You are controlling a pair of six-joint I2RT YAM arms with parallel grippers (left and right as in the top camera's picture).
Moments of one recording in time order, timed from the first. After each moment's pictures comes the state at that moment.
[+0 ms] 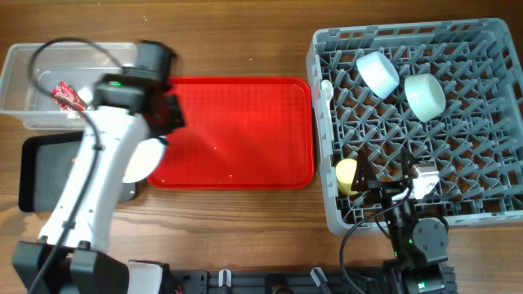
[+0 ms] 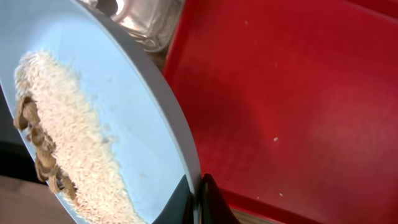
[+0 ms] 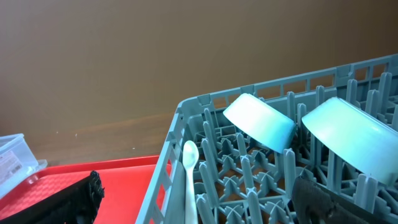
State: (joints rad) left arm -0.12 1.54 1.41 -1.20 -0.15 -0.42; right arm 0.17 0.02 0.01 0.01 0.03 0.25
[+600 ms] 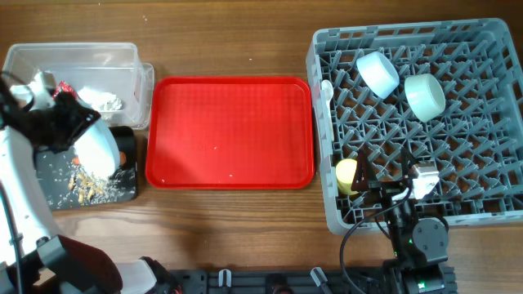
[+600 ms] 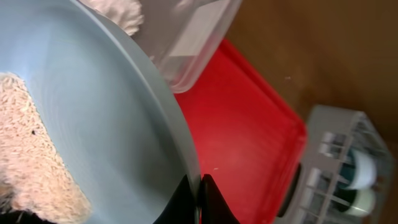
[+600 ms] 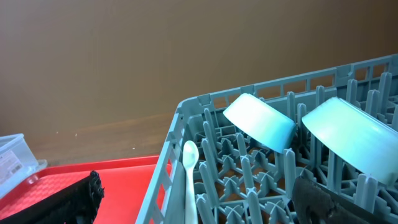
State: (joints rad) left arm 0.58 1.54 1.41 -1.11 0.59 -0.15; right arm 0.17 0.02 0.01 0.01 0.03 0.25
